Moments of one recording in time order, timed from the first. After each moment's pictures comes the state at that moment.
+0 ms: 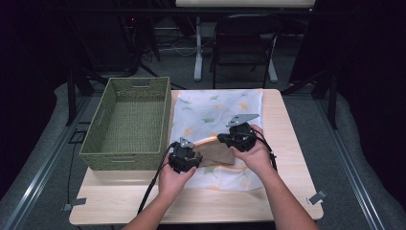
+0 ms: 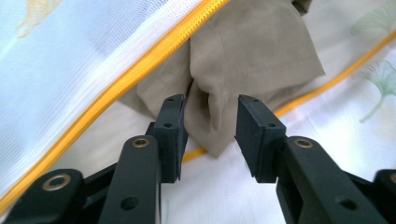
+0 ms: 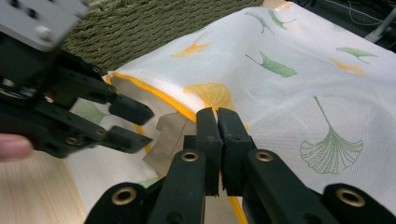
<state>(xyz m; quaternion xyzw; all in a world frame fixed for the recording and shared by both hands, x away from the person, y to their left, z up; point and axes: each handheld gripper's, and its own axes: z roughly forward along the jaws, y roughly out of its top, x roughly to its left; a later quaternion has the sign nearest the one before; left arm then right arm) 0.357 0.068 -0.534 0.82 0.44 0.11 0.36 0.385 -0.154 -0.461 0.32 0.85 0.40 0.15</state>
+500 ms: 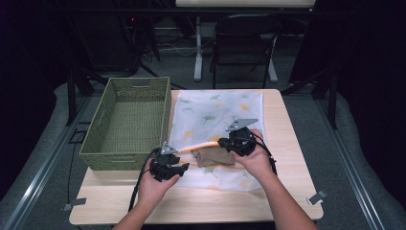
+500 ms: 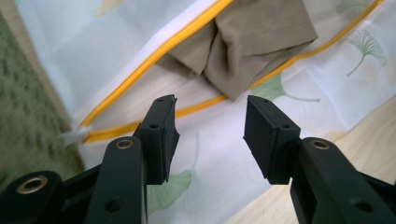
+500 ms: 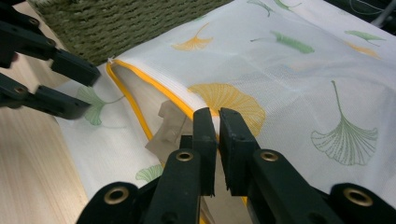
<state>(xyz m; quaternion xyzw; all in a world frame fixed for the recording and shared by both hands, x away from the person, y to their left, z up) 0.330 0.119 -0.523 0.82 0.43 0.11 0.36 0.377 -0.153 -0.471 0.32 0.85 0.39 0.15</state>
